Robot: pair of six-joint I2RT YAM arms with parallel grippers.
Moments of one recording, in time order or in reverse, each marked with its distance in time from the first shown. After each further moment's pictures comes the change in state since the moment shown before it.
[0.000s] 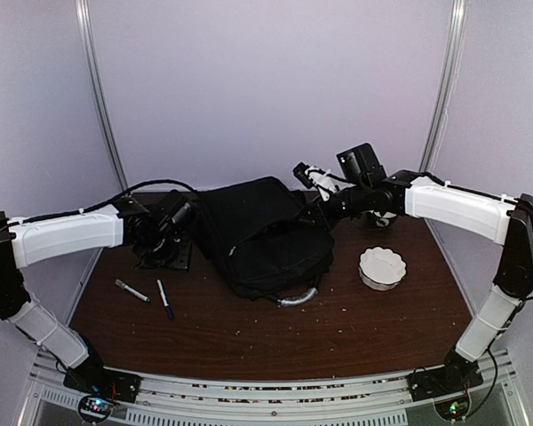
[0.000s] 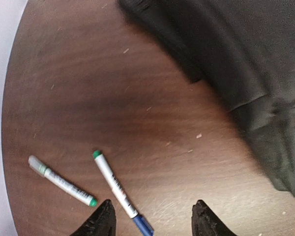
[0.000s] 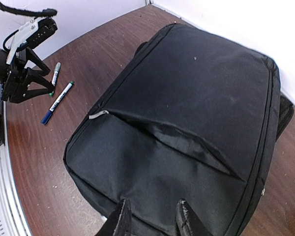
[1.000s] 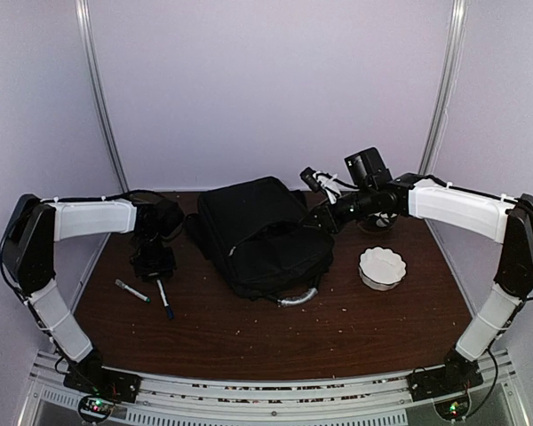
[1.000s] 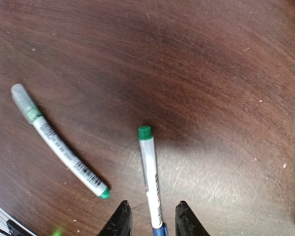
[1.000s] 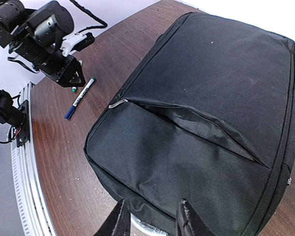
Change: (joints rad) left arm 0.250 0.208 0.023 -0.148 0.182 -0.282; right arm -0.066 -0.010 -0.055 -0.002 -0.187 0.042
